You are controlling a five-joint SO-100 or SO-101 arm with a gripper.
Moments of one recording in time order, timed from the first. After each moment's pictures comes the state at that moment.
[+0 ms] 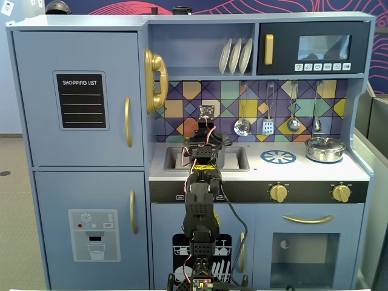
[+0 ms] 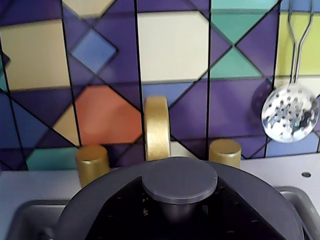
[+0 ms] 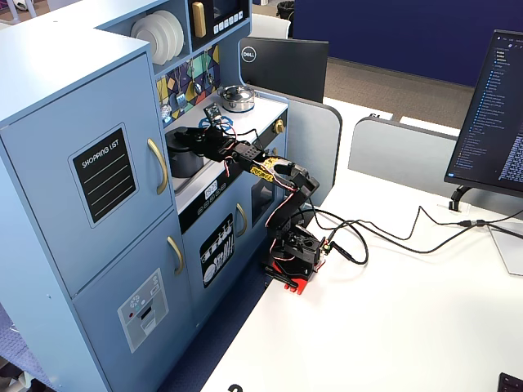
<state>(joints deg) 3.2 120.2 111.4 1.1 -91.5</state>
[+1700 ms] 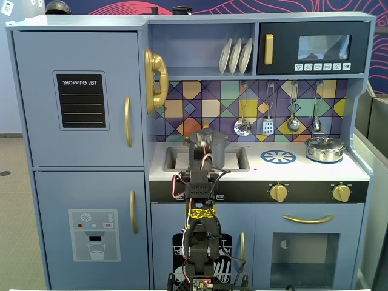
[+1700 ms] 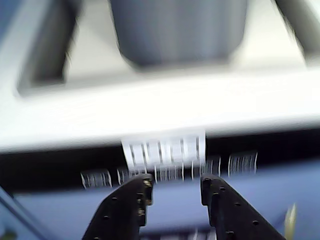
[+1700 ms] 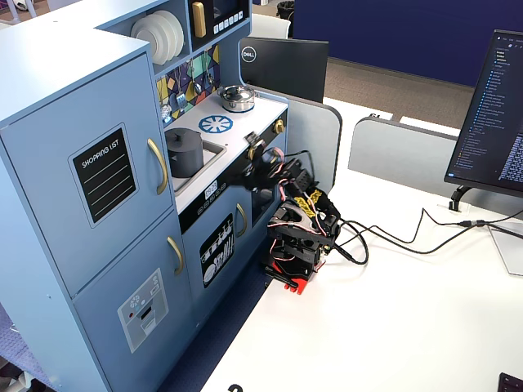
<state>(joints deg) 0.5 172.7 131.8 67.9 -86.4</state>
